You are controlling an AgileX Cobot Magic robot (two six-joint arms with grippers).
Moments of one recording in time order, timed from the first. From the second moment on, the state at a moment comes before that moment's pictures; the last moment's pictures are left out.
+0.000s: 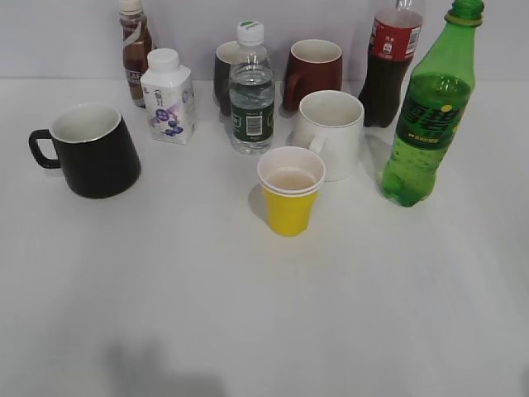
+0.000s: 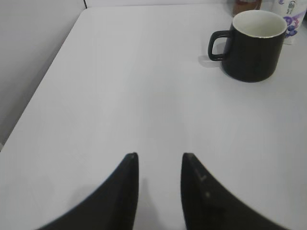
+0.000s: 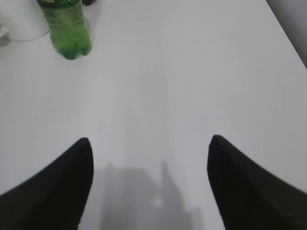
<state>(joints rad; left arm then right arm) -0.02 -0.01 -0.52 0.14 1.07 -0.09 -0.02 -0.01 -0.50 0.02 1.04 -0.07</state>
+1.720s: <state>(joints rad) -0.02 0.11 -0.50 0.00 0.39 -0.09 -0.02 -0.01 -0.50 0.02 1.04 -0.07</state>
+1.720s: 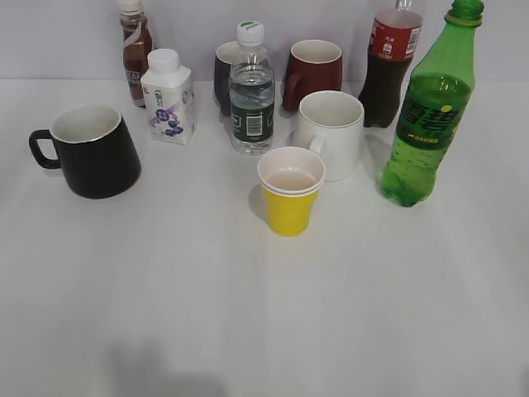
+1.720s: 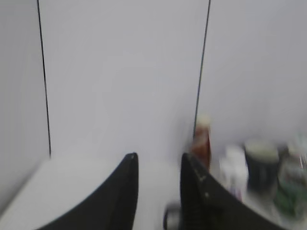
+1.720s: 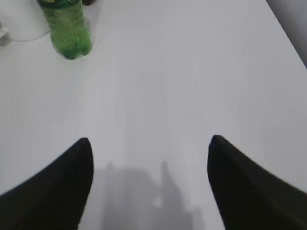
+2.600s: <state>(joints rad) -0.02 1.39 -0.36 0.08 -0.73 -0.09 -0.02 -0.01 -0.50 0.02 1.04 -0.07</state>
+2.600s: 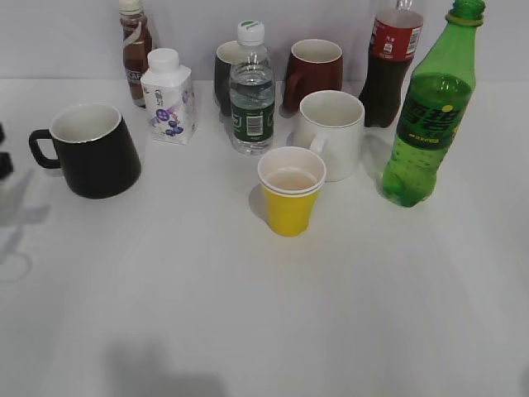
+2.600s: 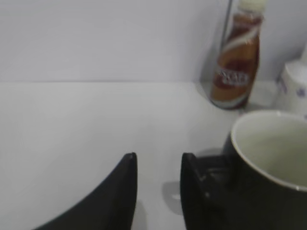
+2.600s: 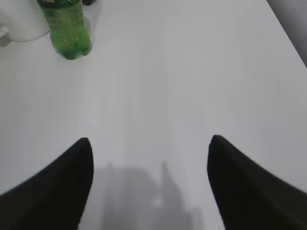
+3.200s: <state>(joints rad) -0.02 1.75 -0.36 0.21 -1.13 -0.07 -0.02 -0.01 -0.50 0.02 1.04 -0.07</state>
